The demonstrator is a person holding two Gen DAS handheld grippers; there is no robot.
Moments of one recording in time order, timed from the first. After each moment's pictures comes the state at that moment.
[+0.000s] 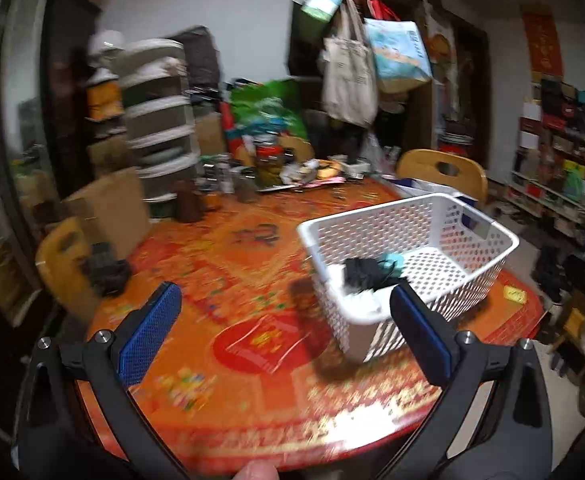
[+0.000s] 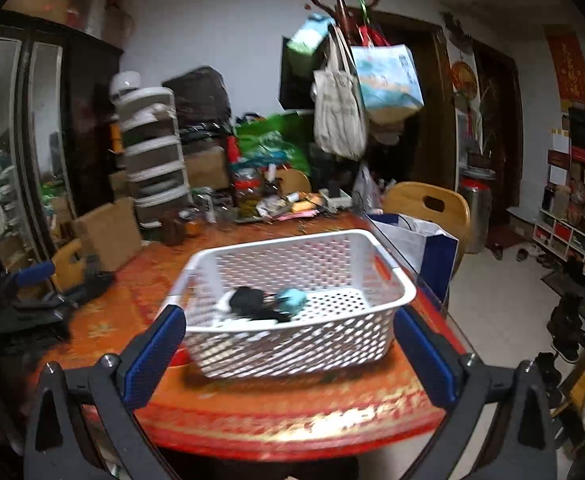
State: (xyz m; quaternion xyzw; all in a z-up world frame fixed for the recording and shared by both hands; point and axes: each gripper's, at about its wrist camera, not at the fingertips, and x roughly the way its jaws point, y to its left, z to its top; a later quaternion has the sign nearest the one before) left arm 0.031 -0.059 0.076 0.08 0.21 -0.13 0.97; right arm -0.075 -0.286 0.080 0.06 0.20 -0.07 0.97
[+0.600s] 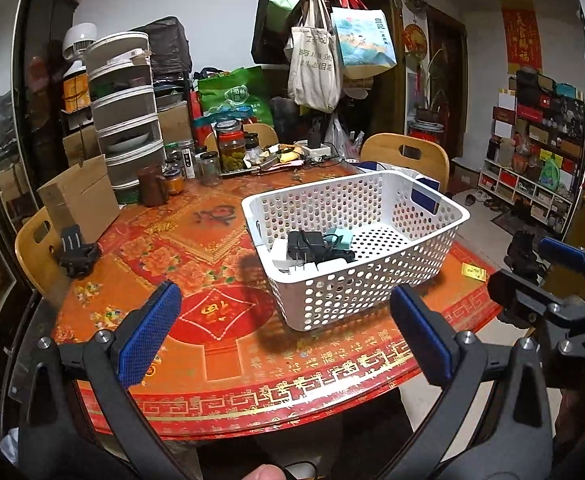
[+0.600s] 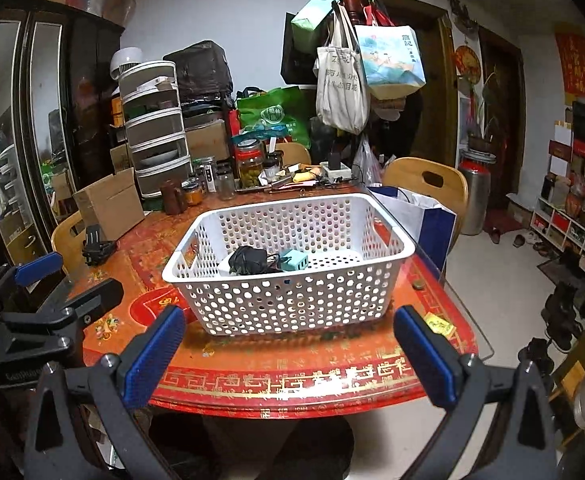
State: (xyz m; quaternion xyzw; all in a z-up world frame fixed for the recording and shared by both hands) left arm 0.005 -0.103 0.052 0.08 0.24 -0.20 0.95; right arm -0.091 -0.284 0.056 0.05 0.26 -0.07 0.96
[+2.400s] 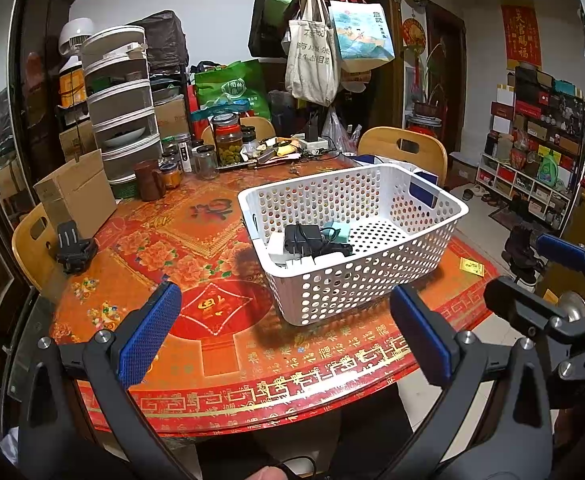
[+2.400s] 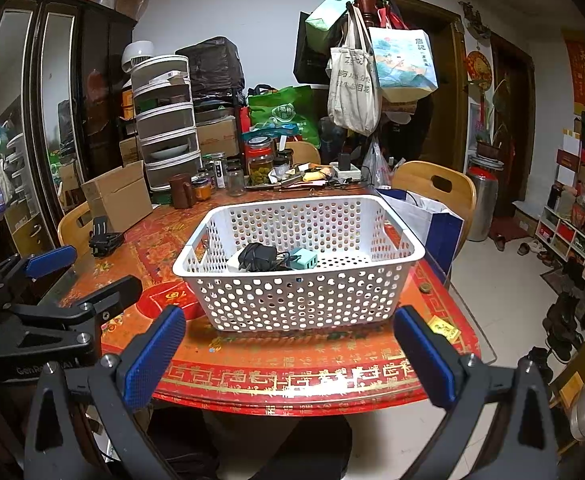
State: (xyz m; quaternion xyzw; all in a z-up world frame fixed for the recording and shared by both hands) left arm 0.007 -0.108 0.044 0.07 0.25 -0.20 0.94; right arm -0.091 -0.274 0.060 0.04 0.26 -0.06 0.96
